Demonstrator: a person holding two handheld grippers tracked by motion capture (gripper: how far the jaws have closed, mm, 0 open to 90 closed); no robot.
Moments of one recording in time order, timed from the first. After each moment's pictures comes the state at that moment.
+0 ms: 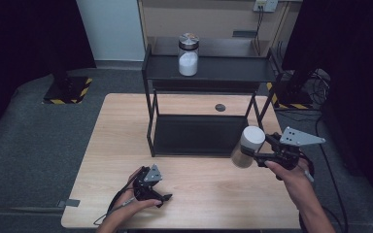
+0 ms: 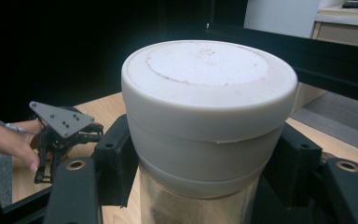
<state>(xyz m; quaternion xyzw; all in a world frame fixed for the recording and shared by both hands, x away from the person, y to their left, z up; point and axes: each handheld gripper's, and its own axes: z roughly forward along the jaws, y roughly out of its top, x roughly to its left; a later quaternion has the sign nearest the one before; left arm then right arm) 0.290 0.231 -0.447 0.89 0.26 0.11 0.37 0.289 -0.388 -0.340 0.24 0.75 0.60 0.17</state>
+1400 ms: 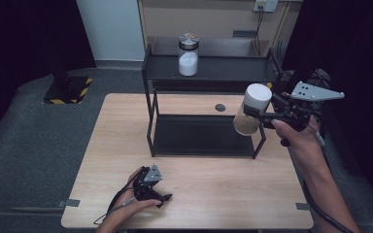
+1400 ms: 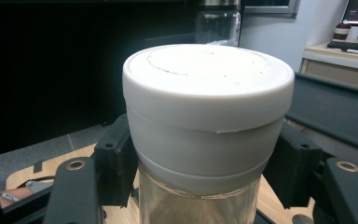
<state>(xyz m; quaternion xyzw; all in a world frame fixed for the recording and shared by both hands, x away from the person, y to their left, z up) 0.290 0.232 -0.447 0.89 0.26 0.11 0.37 0.323 -0.375 -0.241 0.23 0.73 0.62 0.18</state>
